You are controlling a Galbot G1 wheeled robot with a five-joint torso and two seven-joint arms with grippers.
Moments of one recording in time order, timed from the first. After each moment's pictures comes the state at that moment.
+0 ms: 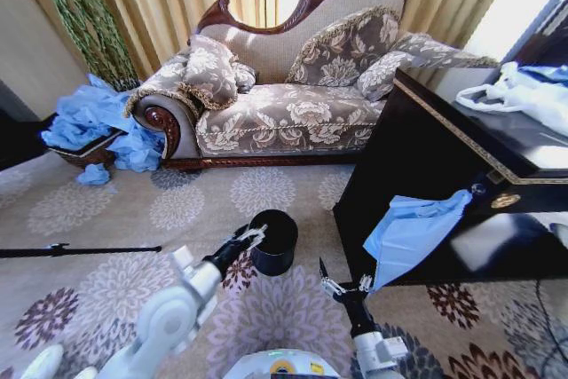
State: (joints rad) left arm 1.30 -1.03 -0.28 -2.30 -1.38 0.35 -0.28; right arm -1.78 1.41 0.39 2.10 0.16 0.24 -0.01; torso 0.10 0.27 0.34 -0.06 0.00
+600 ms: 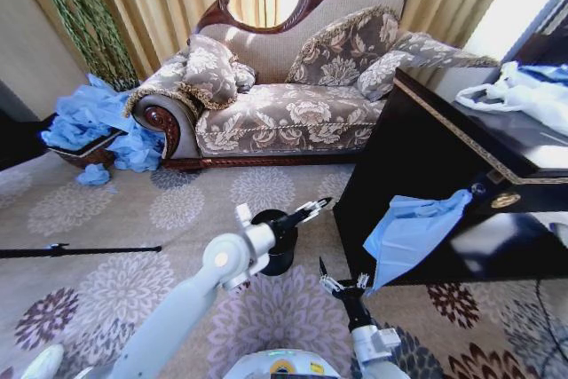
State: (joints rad) left arm 0.82 -1.16 0.04 -2.12 -1.74 0.38 -0.39; right arm -1.75 1.43 0.39 2.04 0.14 0.24 -0.01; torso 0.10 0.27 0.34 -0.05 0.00
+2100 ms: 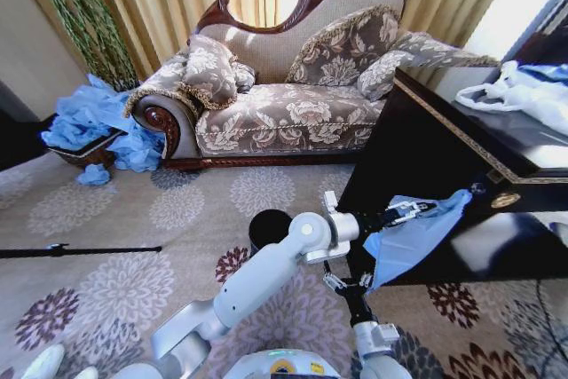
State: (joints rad) left arm 0.55 -1.52 0.32 -1.75 -1.84 0.46 -0.34; right arm -1.71 1.41 0.42 1.99 0.16 0.26 0.02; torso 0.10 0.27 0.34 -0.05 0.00
